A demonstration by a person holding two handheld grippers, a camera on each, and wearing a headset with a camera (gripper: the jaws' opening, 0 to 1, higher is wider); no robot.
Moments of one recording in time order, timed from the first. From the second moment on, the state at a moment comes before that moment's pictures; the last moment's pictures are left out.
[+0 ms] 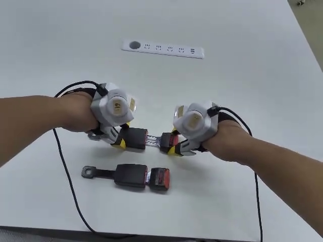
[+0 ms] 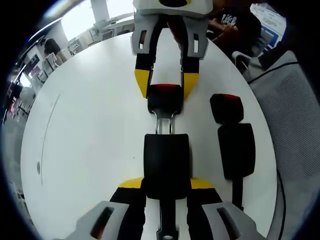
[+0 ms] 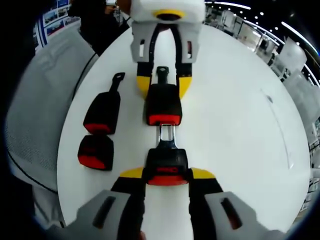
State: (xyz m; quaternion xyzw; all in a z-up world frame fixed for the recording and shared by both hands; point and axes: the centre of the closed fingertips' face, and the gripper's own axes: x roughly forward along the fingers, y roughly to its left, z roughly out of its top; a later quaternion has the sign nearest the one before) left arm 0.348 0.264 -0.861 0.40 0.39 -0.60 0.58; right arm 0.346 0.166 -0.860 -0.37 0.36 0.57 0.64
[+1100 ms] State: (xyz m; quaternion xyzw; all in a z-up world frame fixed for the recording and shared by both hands) left arm 0.347 0.262 -0.859 0.40 0.39 -0.60 0.57; right arm 0.349 0.184 -0.862 -0.37 0.34 0.58 0.64
